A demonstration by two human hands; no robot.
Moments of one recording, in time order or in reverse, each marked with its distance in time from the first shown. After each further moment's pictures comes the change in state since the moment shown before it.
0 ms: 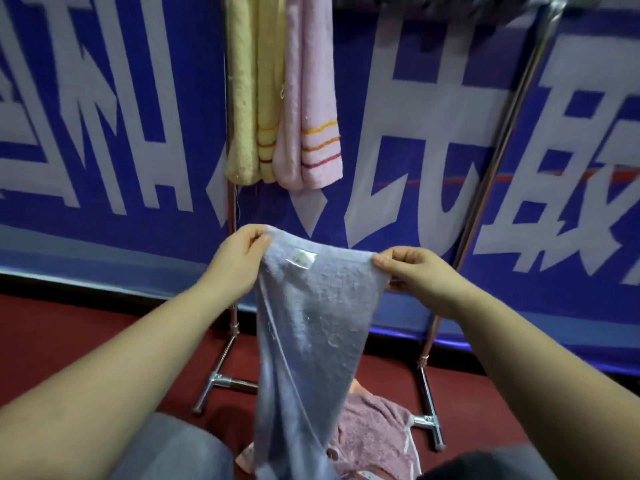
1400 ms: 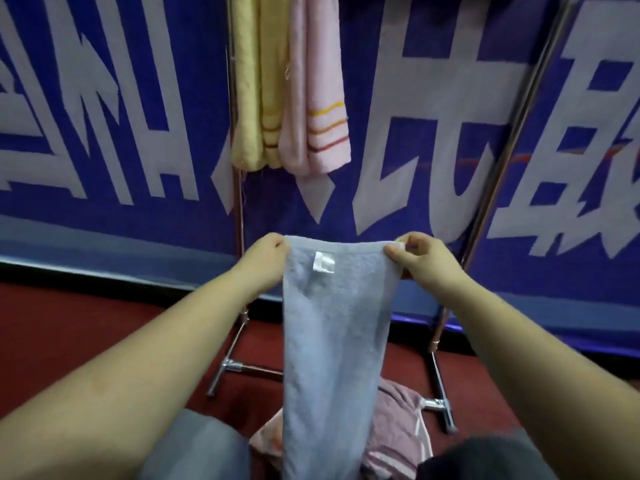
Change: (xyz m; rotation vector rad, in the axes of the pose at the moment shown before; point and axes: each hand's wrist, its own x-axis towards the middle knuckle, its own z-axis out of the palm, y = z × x) left_hand 0.012 -0.021 0.033 -0.061 -0.205 -0.368; right_hand 0.023 0.033 0.004 -0.140 0.303 0.019
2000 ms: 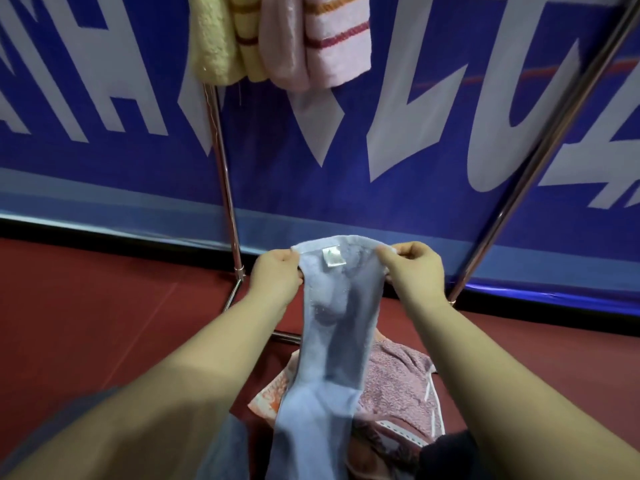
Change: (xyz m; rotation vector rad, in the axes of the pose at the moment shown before) left_hand 0.037 -0.083 0.079 -0.304 0.143 -0.295; right_hand 0.032 0.093 0.081 0.142 0.309 0.297
